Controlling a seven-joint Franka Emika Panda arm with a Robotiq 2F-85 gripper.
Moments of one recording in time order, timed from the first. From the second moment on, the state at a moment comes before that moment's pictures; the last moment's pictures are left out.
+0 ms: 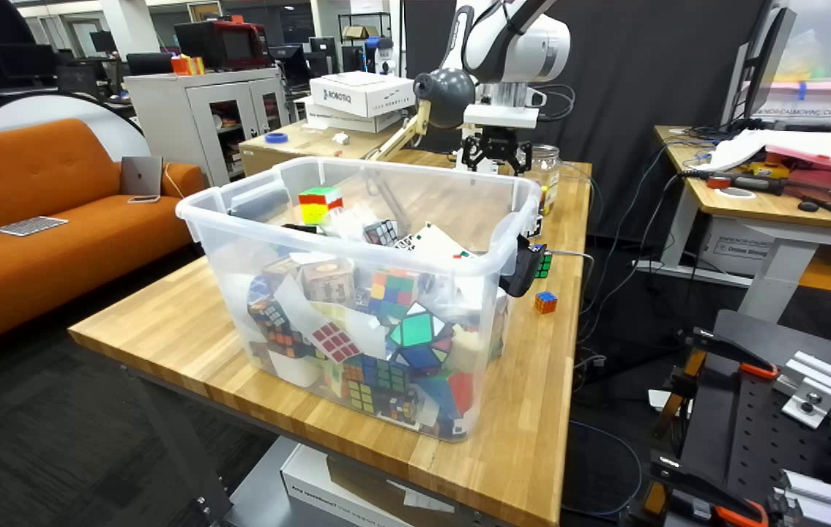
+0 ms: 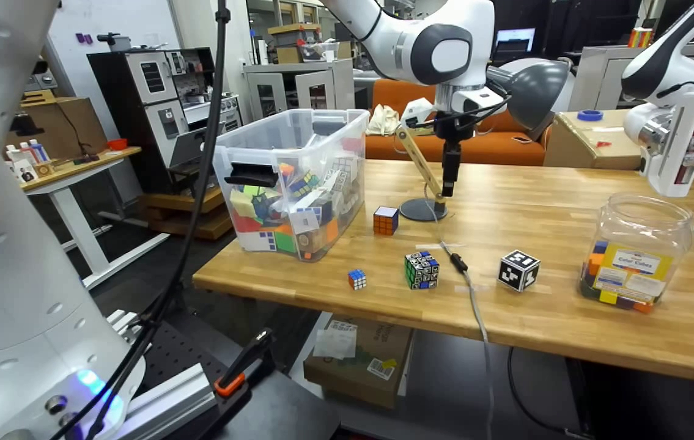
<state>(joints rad) -0.21 0.64 -0.21 -1.62 0.21 2.26 0.67</state>
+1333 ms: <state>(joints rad) -0.25 0.78 -0.25 -1.54 0.29 2.35 1.01</state>
